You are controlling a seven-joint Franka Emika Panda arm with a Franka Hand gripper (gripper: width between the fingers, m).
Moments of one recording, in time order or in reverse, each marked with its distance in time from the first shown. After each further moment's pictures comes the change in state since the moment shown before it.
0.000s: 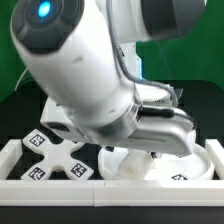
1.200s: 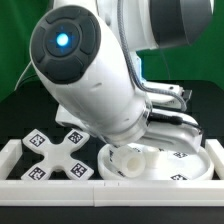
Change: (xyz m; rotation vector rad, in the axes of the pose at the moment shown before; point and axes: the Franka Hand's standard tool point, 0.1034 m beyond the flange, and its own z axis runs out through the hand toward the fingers) arm -0.020 -0.002 0.025 -0.018 -0.084 0.044
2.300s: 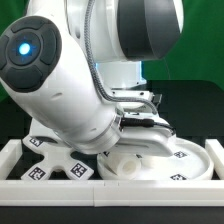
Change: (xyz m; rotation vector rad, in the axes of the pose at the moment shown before) arm 0.021 0.030 -0.007 -0.004 0.037 -0.105
